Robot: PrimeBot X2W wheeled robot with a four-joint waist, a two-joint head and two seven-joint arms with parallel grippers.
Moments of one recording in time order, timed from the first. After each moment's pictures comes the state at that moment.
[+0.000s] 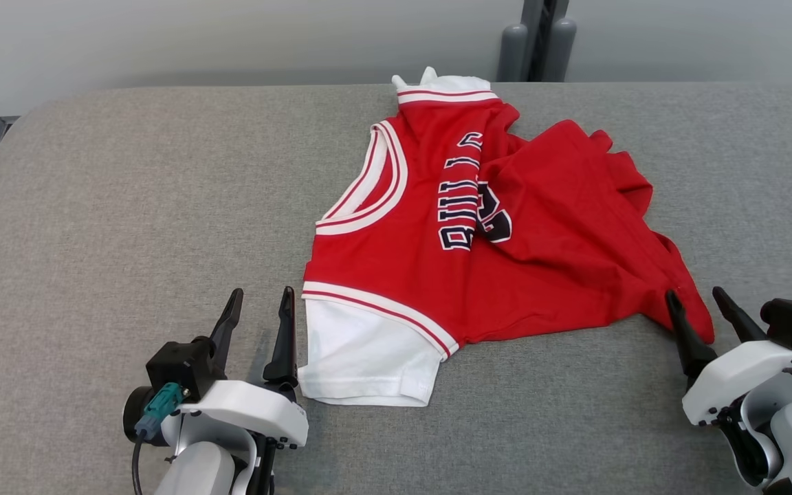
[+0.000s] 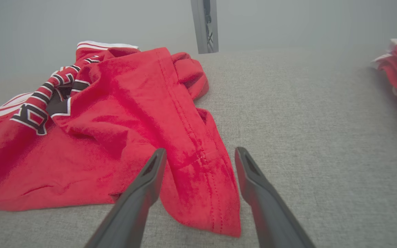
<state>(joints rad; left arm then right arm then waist) -0.22 0.05 -0.27 0.38 -0.41 0.08 -0.26 -0.38 -0.27 0.23 0.67 0.47 0.13 -0.18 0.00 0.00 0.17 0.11</state>
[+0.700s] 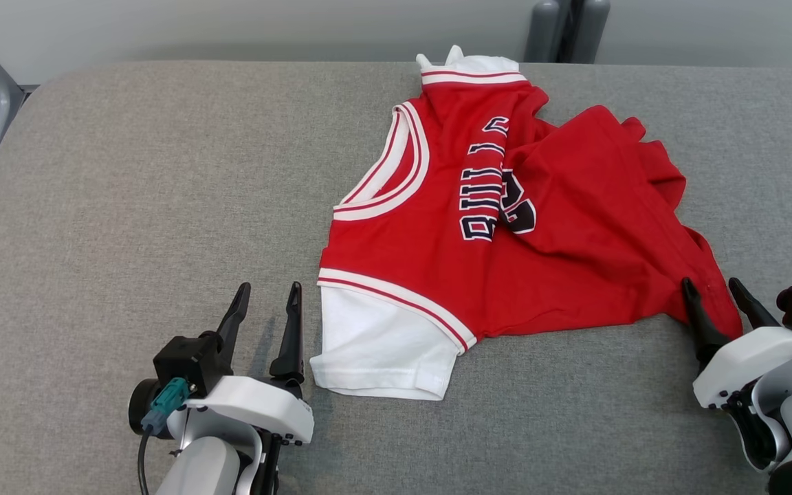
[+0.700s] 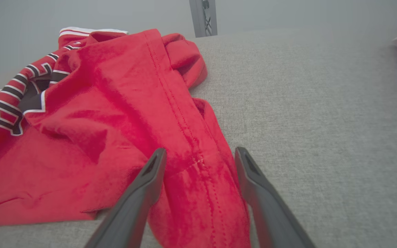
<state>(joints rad) -0.23 0.05 -0.29 0.38 -0.41 0.08 -0.26 -0.44 -0.28 0.23 0.76 0.51 0.13 -0.19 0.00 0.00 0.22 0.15</state>
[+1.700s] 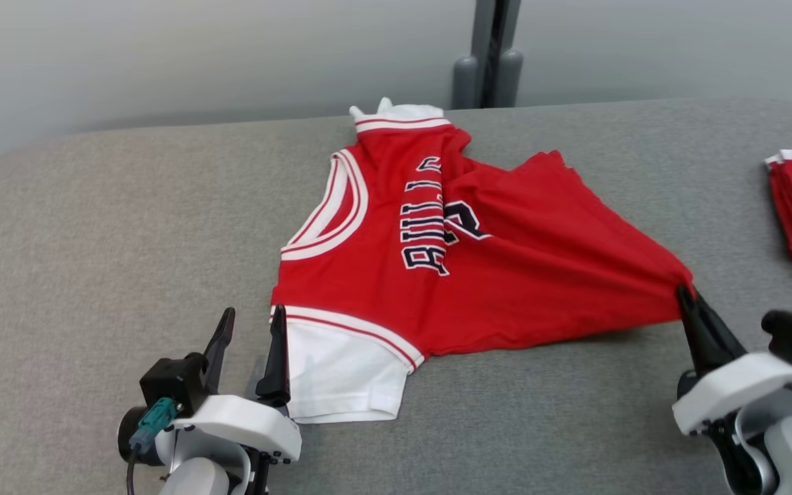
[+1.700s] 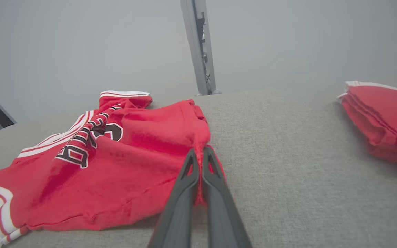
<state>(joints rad) -0.19 0.05 -0.26 0.39 -0.42 0.08 -0.26 -0.32 -0.27 0.24 0.54 0.51 0.13 -0.21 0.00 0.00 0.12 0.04</state>
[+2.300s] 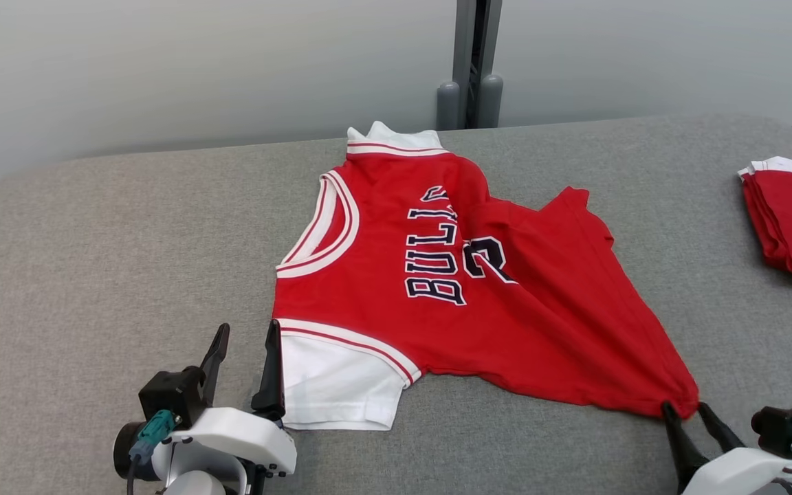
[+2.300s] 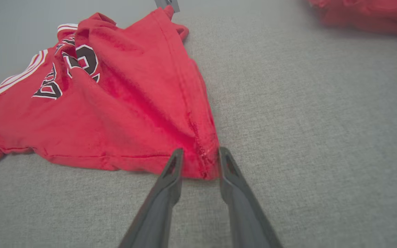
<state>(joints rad) -0.17 0.05 -0.24 0.41 -0.41 0.08 -0.26 -0.05 -0.14 0.04 0.46 0.40 0.13 -0.04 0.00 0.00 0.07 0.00</state>
